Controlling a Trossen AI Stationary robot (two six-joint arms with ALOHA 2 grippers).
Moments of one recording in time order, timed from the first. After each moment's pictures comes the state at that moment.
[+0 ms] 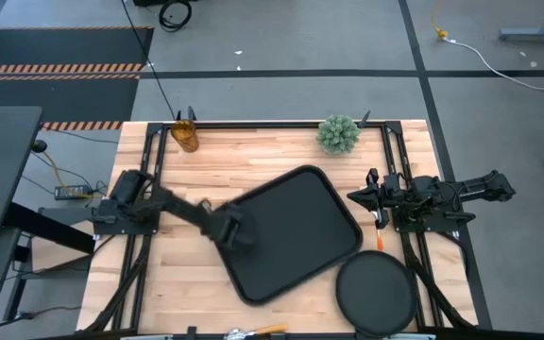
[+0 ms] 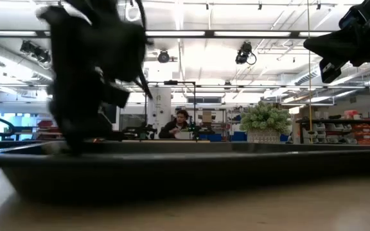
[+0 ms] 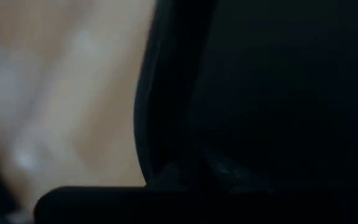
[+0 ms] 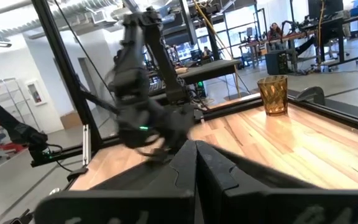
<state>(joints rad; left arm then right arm) -0.27 1.93 1.10 -1.01 -0.44 -1.08 0.16 0.06 0.01 0.14 0.21 0.23</state>
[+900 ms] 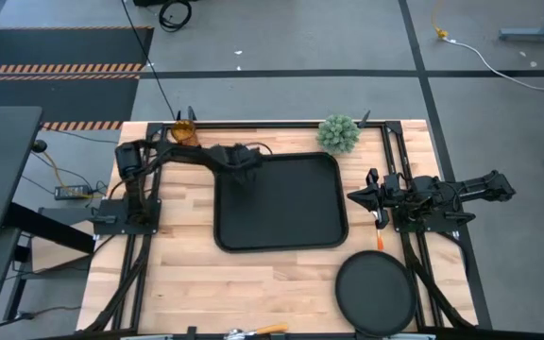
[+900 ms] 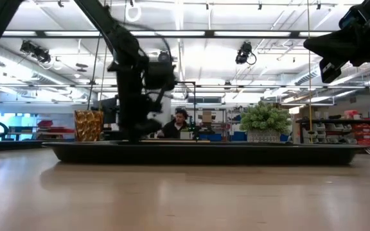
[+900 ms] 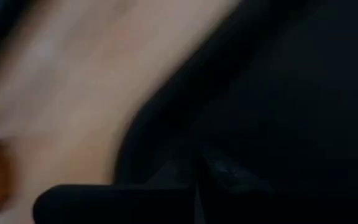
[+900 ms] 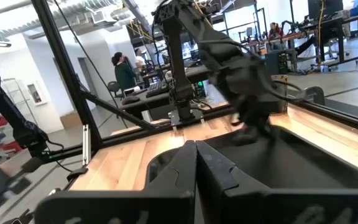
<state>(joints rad) 0.30 1.89 1.09 -0.53 -0.43 -0.42 0.16 0.06 0.01 0.14 0.21 0.23</state>
